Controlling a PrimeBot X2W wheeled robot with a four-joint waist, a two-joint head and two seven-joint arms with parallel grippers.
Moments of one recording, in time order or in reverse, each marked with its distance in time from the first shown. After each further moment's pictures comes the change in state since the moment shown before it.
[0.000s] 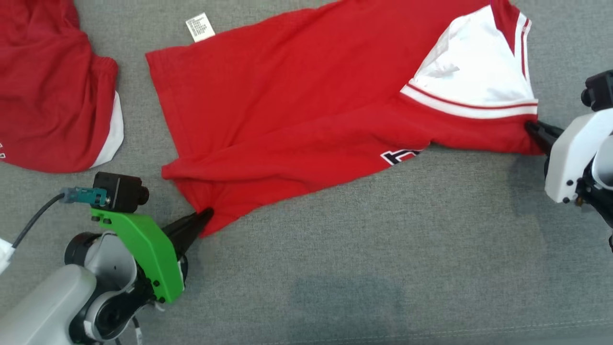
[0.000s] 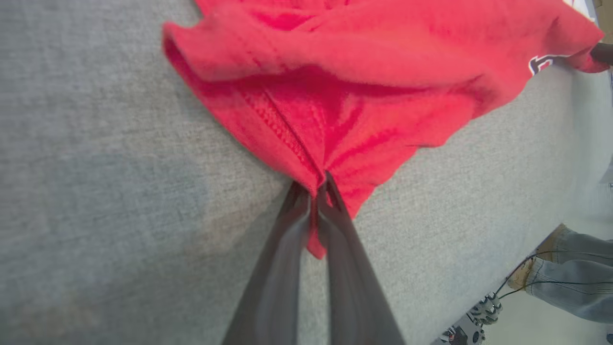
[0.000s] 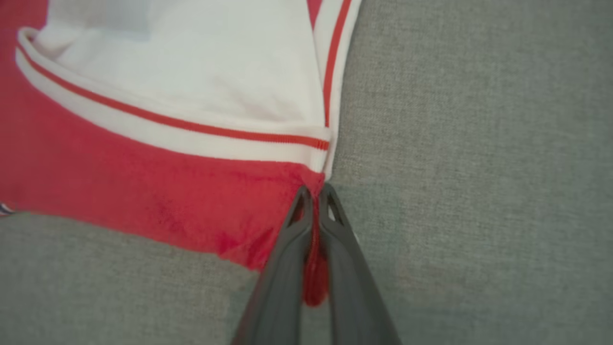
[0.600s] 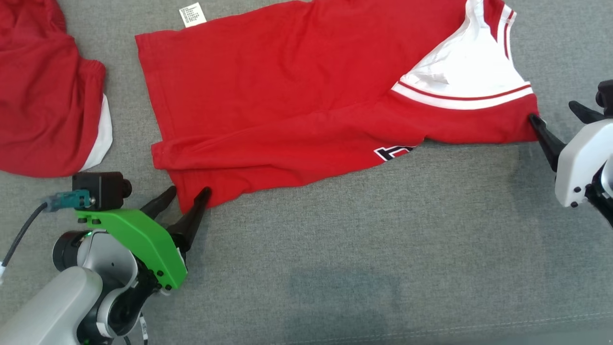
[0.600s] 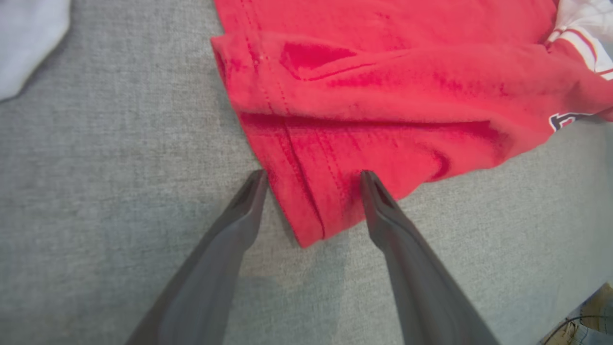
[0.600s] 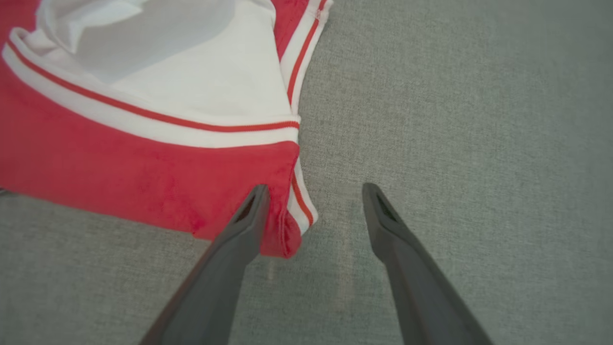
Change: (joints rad) left arm 0.049 -0.002 0.051 -0.076 0.064 0.139 -0.109; right arm 0.080 -0.010 -0.047 -0.143 -0.155 0.000 -0.073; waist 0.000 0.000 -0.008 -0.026
